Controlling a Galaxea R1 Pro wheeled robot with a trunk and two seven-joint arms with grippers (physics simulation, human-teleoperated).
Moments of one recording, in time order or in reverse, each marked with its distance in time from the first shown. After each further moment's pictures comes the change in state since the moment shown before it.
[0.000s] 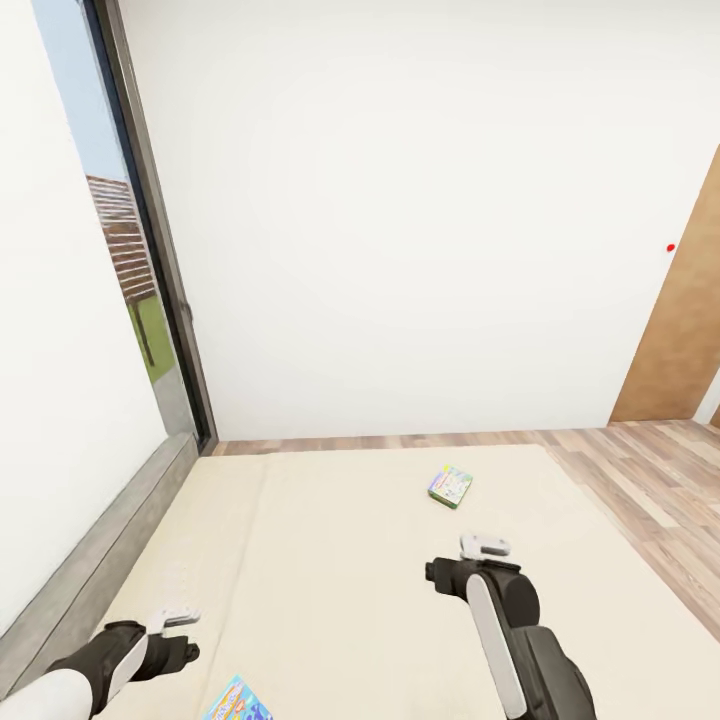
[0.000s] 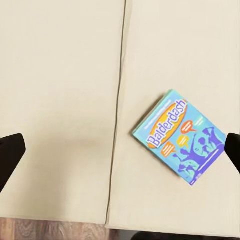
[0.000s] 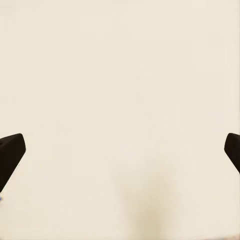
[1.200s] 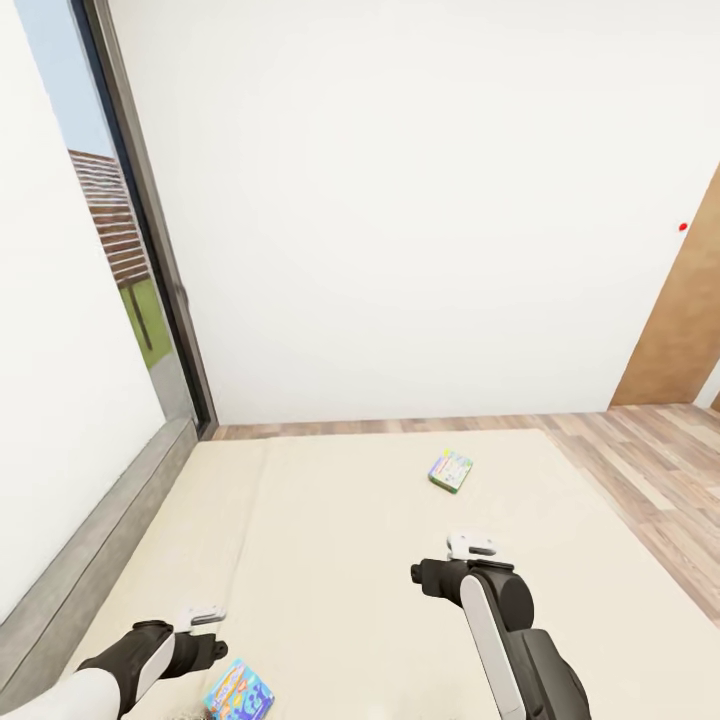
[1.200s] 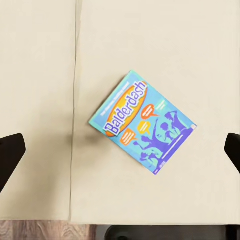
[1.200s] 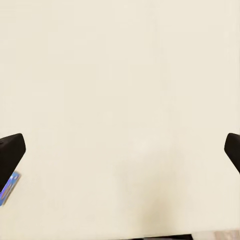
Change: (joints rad) left arm 0.000 -0.072 0.008 0.000 0.002 -0.014 -0.002; right arm 0.010 0.000 0.051 -0.034 -0.065 0.035 0.000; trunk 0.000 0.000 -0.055
